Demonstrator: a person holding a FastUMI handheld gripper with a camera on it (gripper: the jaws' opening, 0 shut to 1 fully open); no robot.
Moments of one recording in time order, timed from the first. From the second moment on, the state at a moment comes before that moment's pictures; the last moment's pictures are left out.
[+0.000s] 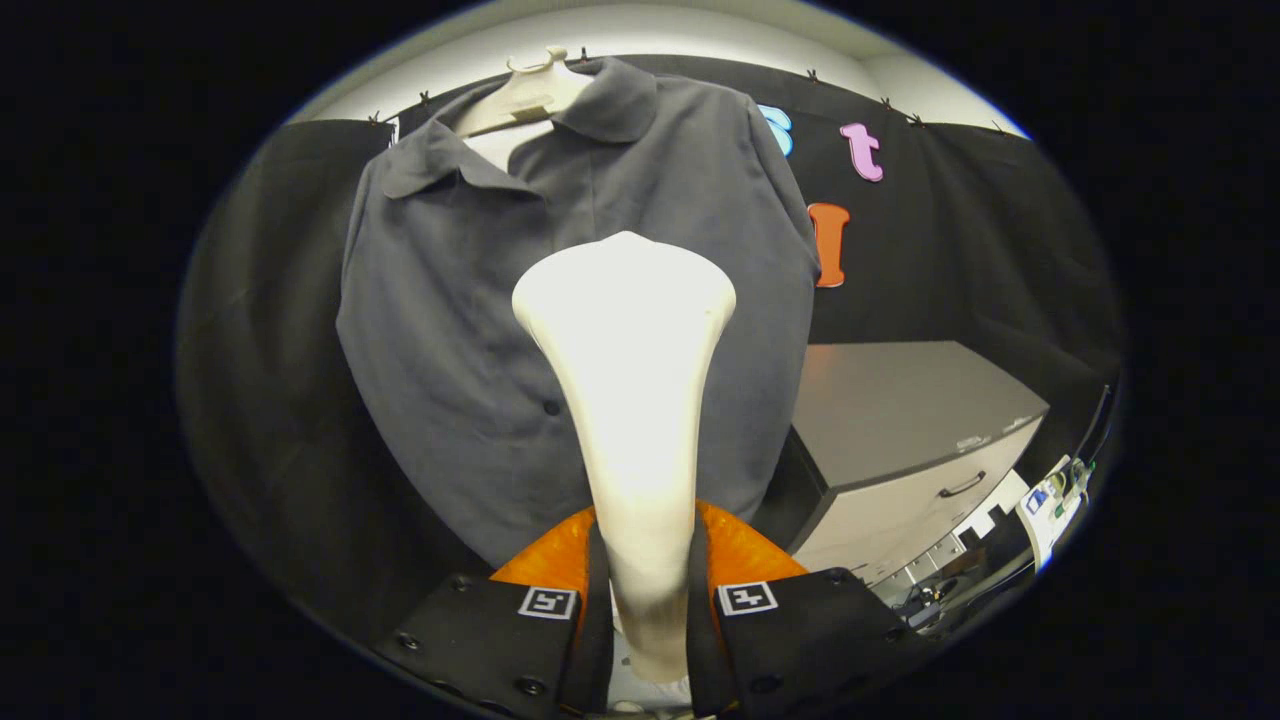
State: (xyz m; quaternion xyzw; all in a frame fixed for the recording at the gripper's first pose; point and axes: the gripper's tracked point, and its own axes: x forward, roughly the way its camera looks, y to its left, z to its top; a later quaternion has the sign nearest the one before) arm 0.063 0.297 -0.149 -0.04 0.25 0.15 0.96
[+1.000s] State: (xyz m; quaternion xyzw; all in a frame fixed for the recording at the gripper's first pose) arm 0.071 0.437 -0.070 -0.07 0.18 0.22 0.96
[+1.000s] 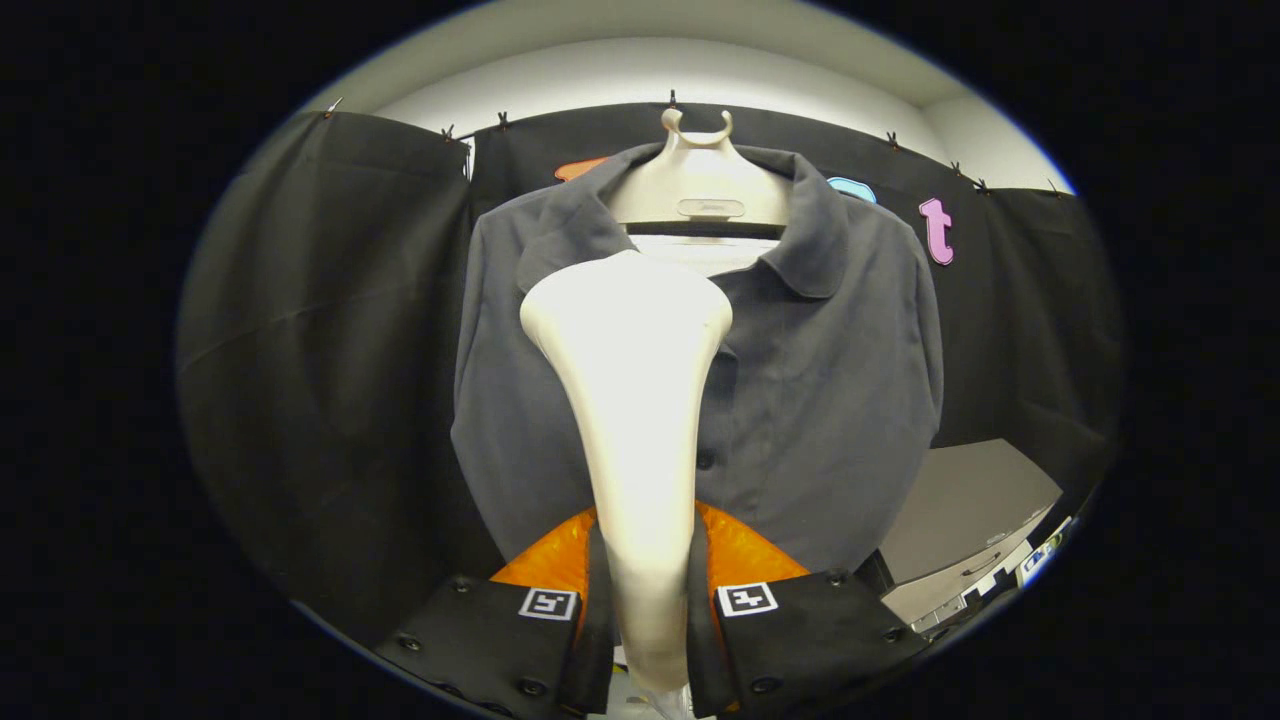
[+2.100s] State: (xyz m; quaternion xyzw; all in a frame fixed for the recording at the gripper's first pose) arm 0.067 0.445 -0.170 -0.11 0.24 0.22 0.94
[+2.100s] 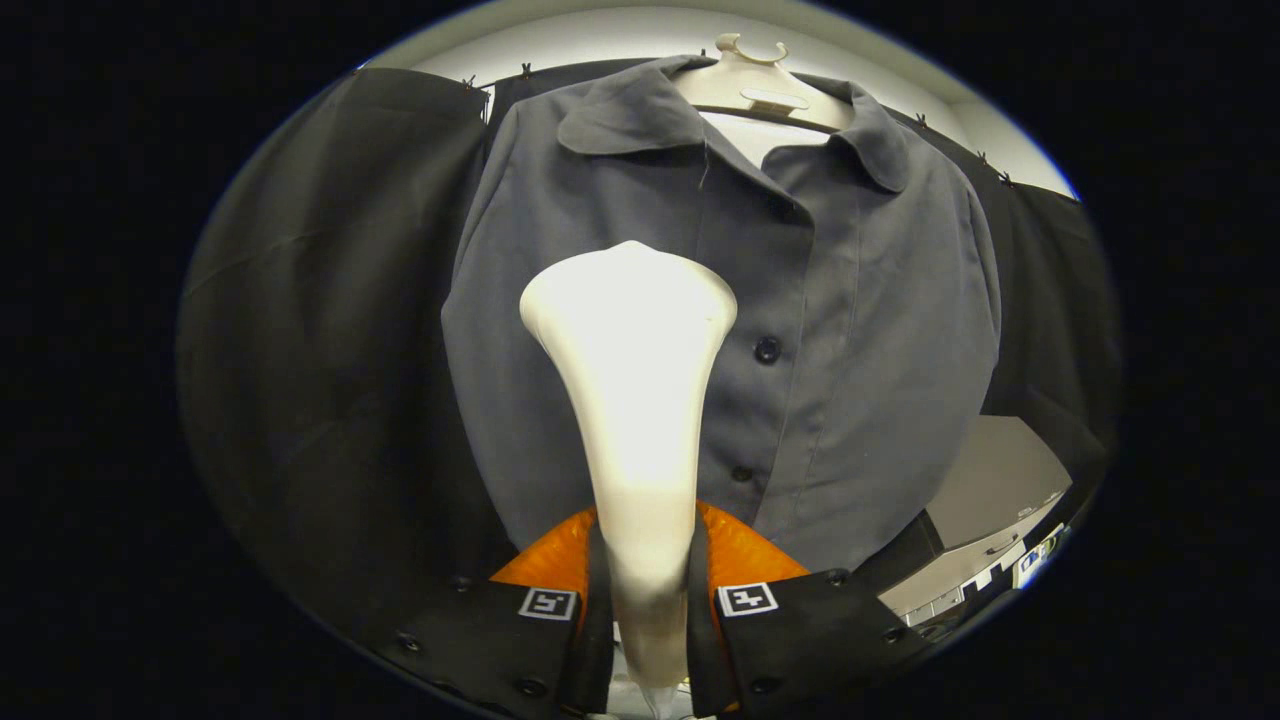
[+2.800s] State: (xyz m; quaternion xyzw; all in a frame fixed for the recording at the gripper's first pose) arm 0.039 0.427 -0.246 -0.14 0.30 0.22 0.92
